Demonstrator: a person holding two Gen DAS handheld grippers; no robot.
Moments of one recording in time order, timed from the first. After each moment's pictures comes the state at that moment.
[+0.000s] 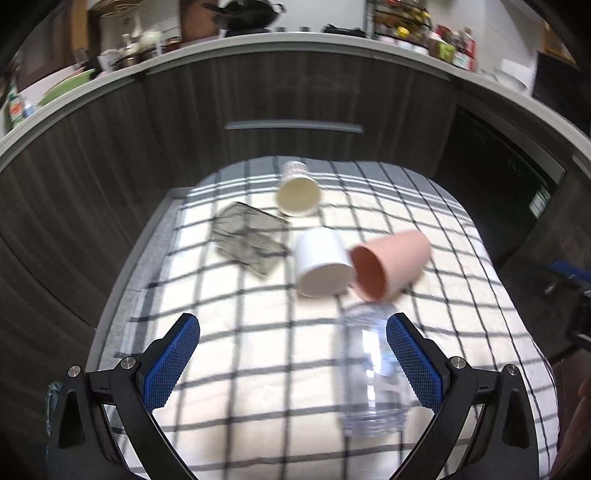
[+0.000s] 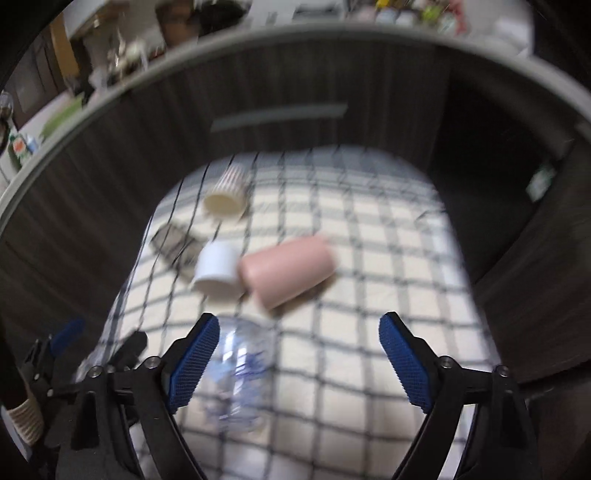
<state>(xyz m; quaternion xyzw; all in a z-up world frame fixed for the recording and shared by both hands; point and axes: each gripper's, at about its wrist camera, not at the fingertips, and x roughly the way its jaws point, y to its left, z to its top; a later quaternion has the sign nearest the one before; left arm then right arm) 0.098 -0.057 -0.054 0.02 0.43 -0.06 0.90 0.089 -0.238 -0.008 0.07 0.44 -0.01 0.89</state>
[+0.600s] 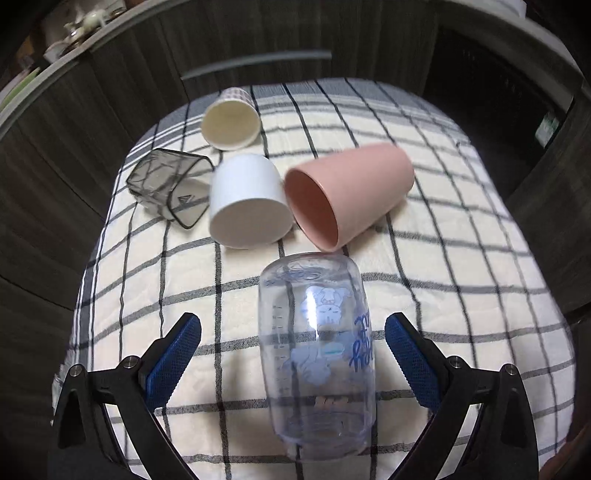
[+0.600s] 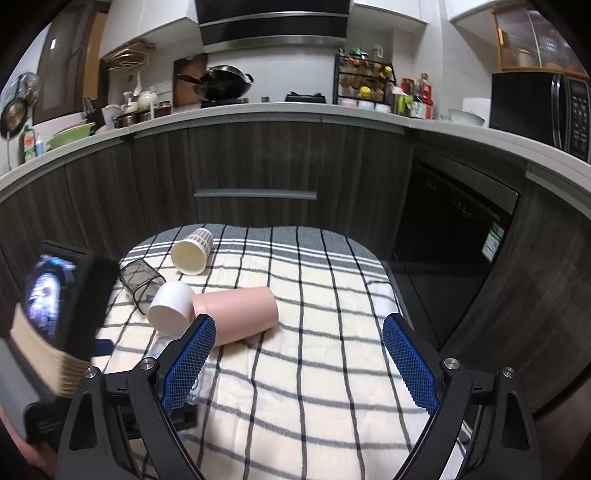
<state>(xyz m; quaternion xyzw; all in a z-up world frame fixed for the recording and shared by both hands) 0.132 -0.130 -0.119 0.09 0.54 -0.07 0.83 0.040 -0.252 -0.027 -0.01 0.29 -0.05 0.96</state>
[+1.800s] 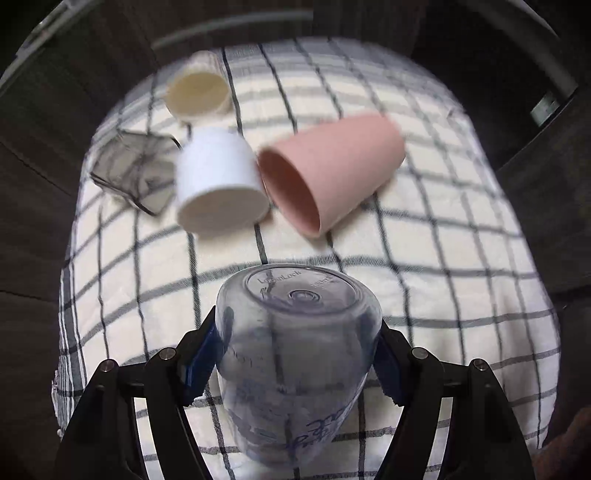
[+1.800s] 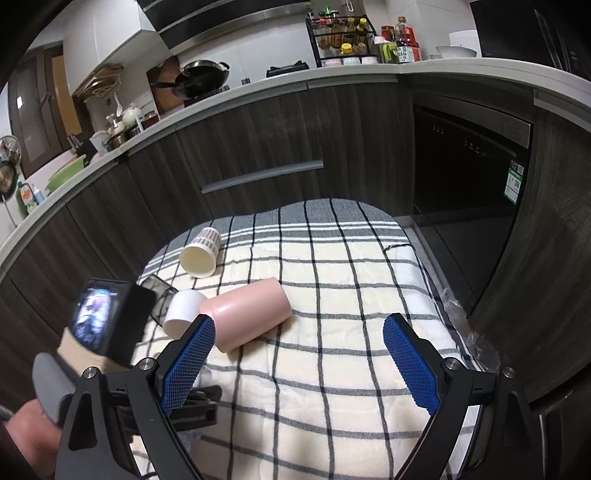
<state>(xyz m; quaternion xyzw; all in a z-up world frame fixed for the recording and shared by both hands) 0.148 -0.122 -0.123 0.08 0.59 -0.11 0.79 0.062 -0.293 -0.032 0.12 0.34 -0.02 0.93</state>
